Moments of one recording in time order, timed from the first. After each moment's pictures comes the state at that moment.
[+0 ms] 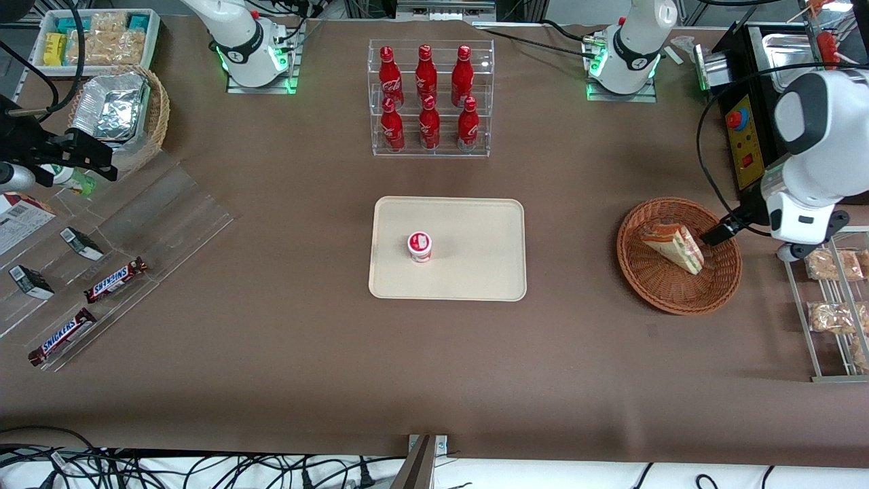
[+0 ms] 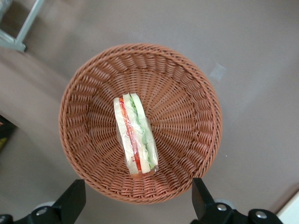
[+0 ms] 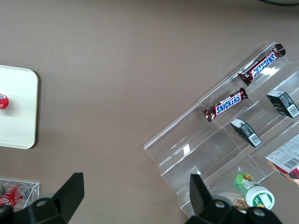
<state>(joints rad) 0.05 0.10 0.03 -2.06 -0.01 2.13 -0.59</state>
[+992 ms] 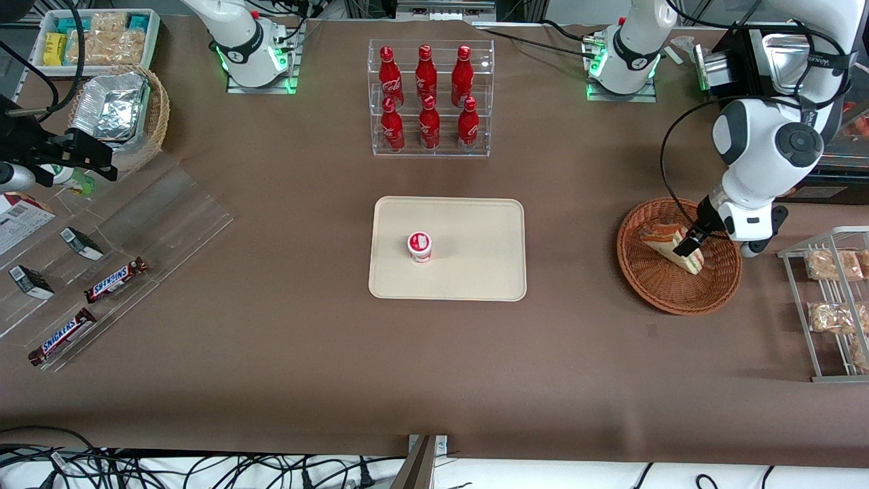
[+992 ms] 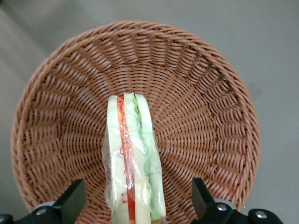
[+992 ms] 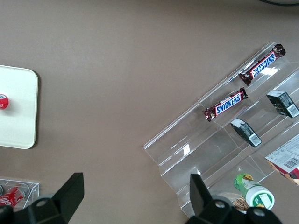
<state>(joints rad) 0.05 0.17 0.03 -2.32 0.03 2.60 -0.83</state>
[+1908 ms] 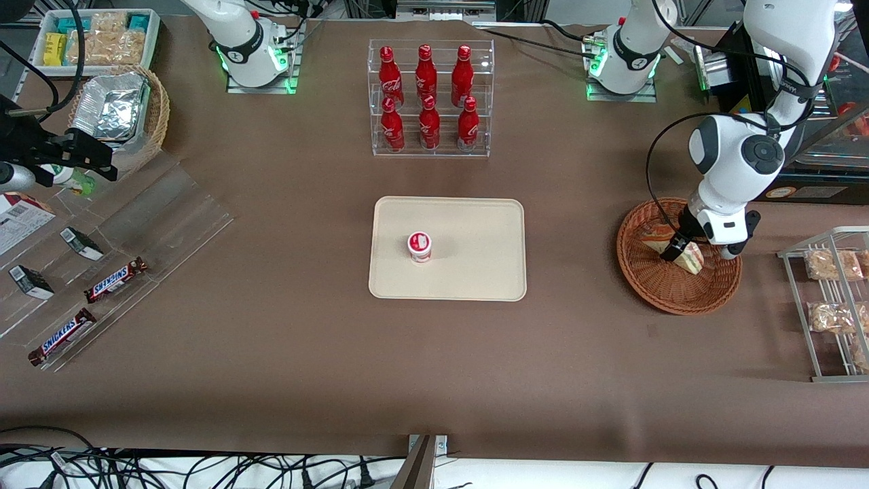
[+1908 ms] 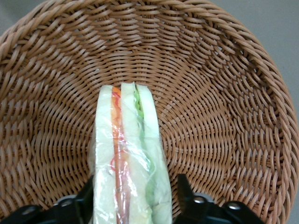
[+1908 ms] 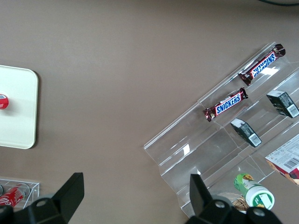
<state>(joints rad) 0.05 0.28 0.02 -2.38 0.03 2.80 -0.88</state>
